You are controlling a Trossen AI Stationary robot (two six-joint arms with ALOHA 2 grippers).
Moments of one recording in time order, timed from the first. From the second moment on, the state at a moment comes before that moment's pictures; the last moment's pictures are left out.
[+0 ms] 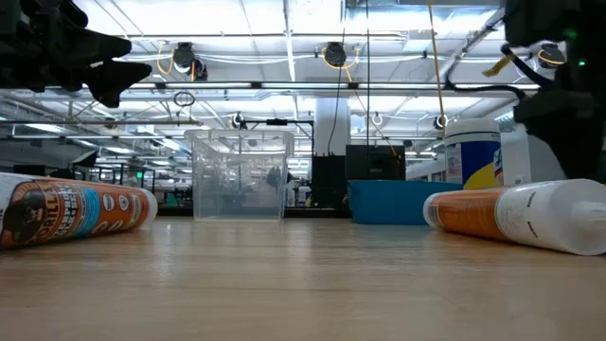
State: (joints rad) left arm -0.12 0.09 0.02 0.19 -0.13 -0.02; right arm 0.32 1.18 0.67 -1.07 0.00 1.69
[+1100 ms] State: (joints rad) left arm -0.12 0.10 0.02 0.18 -0.13 -0.02; right arm 0.33 1.18 0.71 -0.72 0.08 1.56
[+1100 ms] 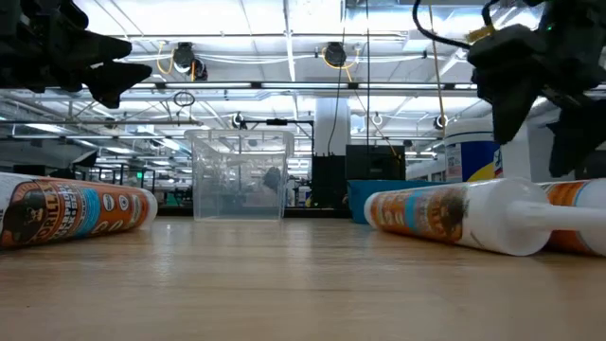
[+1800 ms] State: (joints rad) left arm -0.12 0.10 0.02 0.18 -0.13 -0.02; right arm 0.35 1.56 0.72 -0.71 -0.11 1.41
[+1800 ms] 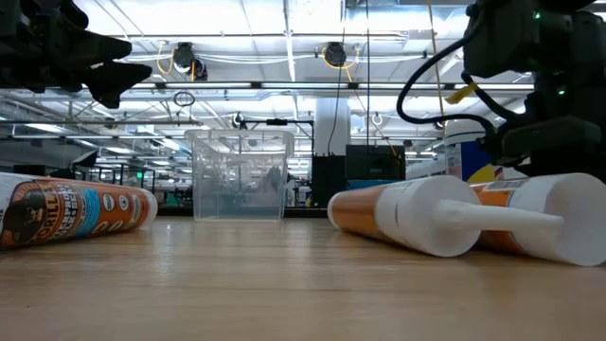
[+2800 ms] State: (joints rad) left arm -0.12 0.10 0.02 0.19 -0.13 -0.02; right arm 0.37 1.36 0.90 -0.68 0.24 1.06
